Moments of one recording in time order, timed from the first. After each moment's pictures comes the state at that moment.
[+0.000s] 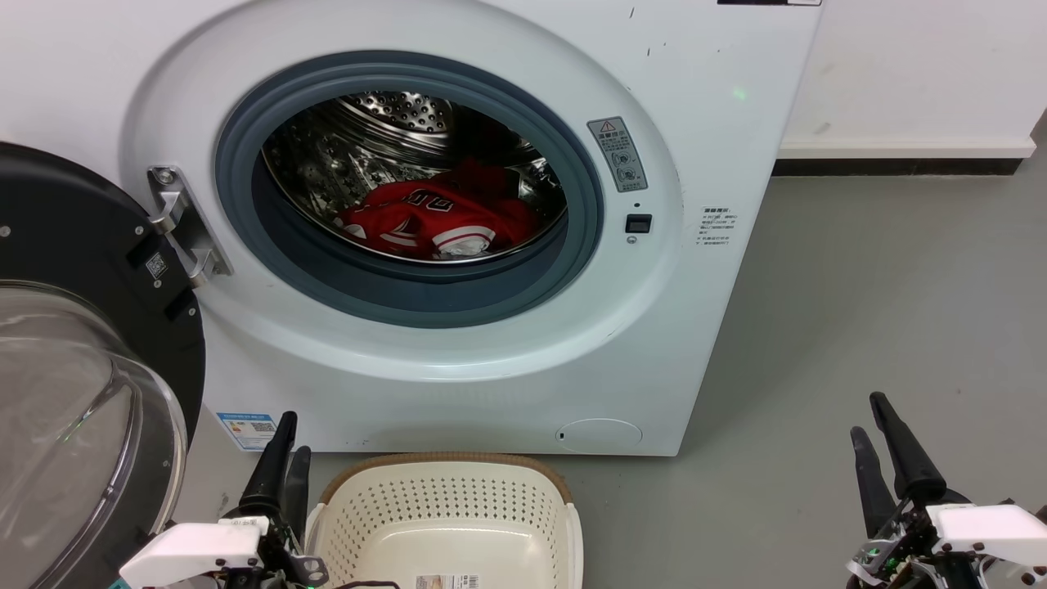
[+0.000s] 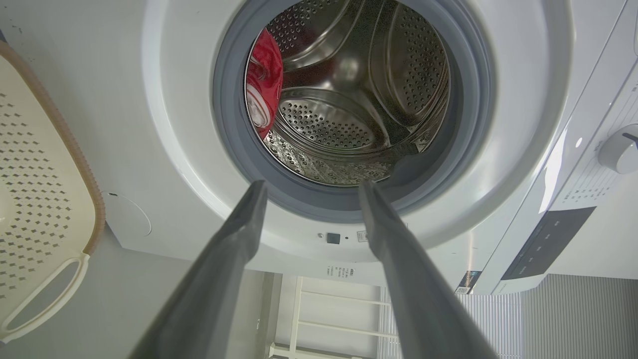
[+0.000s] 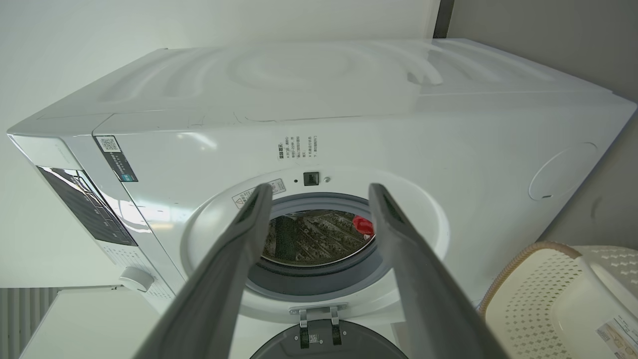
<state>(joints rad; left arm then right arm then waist) -0.06 0.05 0.11 0.29 -1.61 -0.13 0.10 -0.05 -0.05 -0.11 0.29 1.62 0.13 0.10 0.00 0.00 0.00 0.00</state>
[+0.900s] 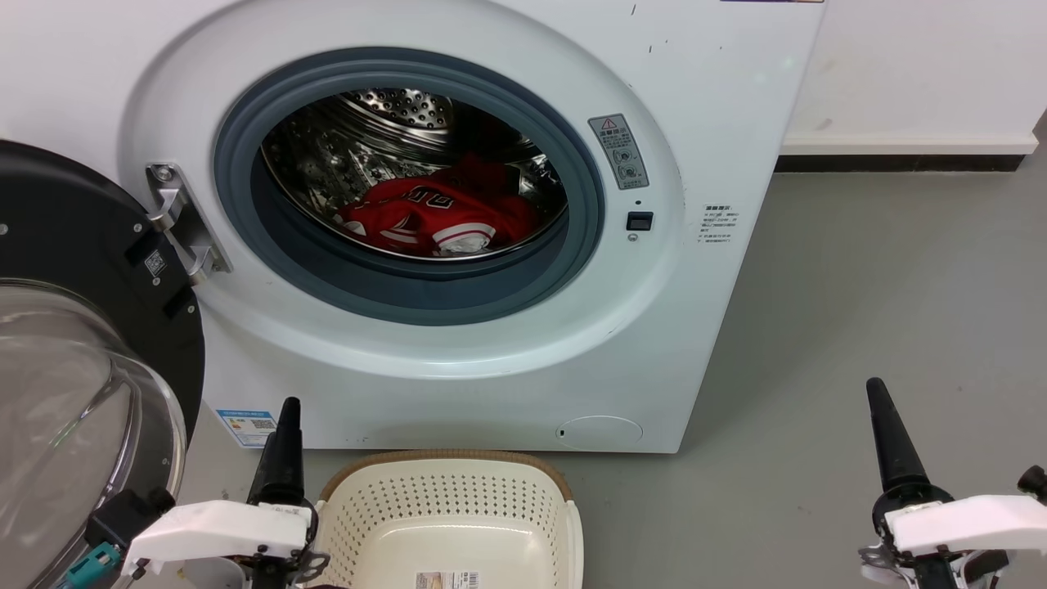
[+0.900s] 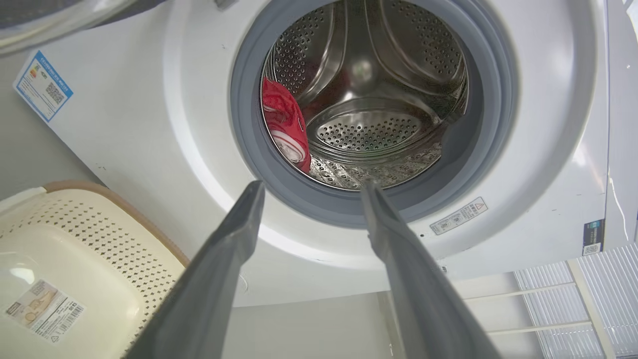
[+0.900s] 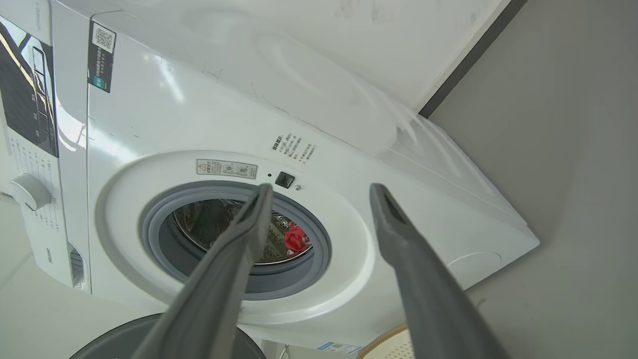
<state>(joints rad) -0.03 0.05 0.06 0.14 -1.12 -0.02 -0.02 -0.01 -0.05 -0.09 0.15 1.09 0.13 -0.02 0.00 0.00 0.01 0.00</state>
